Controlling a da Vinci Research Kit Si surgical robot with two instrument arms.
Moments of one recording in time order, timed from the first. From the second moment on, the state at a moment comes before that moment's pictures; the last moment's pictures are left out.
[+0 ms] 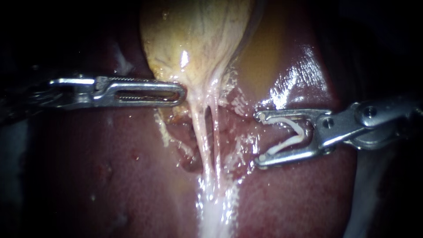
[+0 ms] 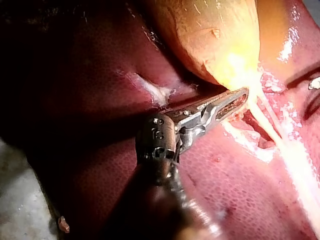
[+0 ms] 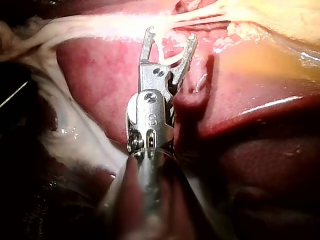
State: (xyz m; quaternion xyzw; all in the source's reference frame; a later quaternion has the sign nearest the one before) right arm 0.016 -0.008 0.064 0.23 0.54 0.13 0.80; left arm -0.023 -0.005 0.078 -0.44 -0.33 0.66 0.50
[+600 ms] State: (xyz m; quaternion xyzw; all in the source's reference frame) right arm 0.016 -0.008 0.064 0.23 0.54 0.13 0.80; left arm -0.020 -0.002 0.072 -0.45 -0.34 0.66 0.50
